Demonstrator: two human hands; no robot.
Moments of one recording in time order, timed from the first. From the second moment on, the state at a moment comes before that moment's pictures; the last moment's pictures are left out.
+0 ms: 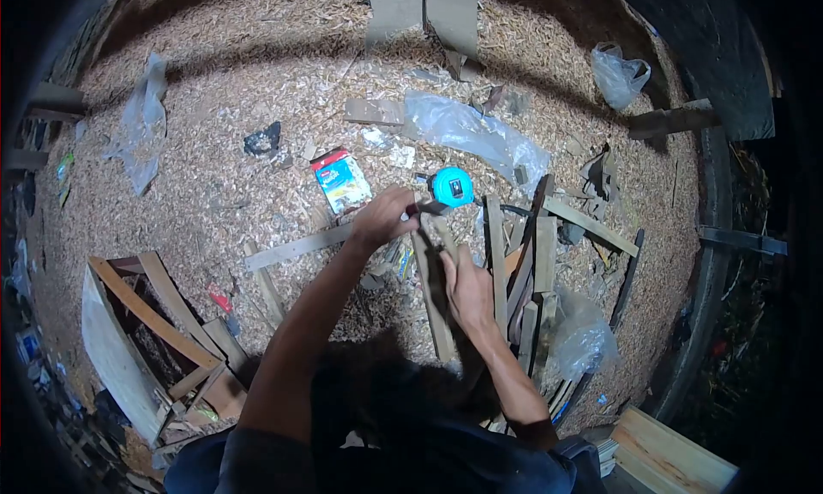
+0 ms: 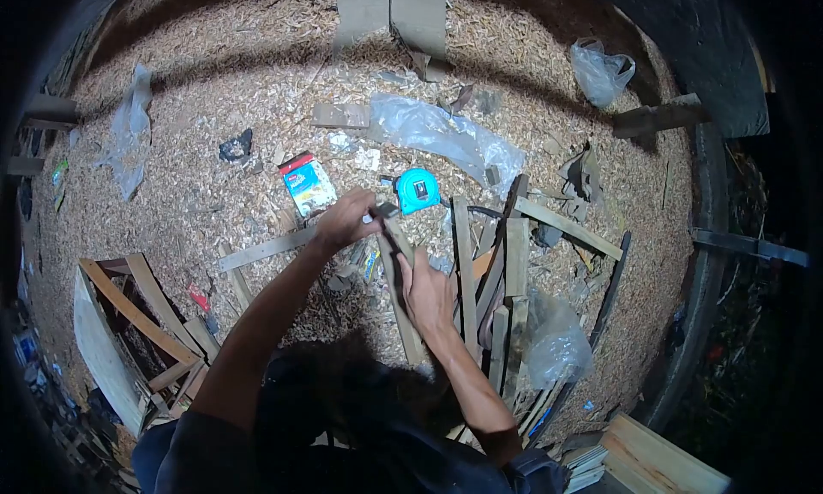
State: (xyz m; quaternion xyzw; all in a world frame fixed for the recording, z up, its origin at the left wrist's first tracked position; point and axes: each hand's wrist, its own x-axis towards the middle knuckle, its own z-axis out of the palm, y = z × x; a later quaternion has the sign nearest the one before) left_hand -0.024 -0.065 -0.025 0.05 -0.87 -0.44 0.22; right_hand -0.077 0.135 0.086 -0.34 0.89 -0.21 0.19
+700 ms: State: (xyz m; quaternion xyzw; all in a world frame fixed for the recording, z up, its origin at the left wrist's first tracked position) left_hand -0.026 -0.066 -0.027 0.05 -0.86 -0.45 0.22; right_hand -0.075 0.138 0.068 -0.34 0.91 -0.14 0.20
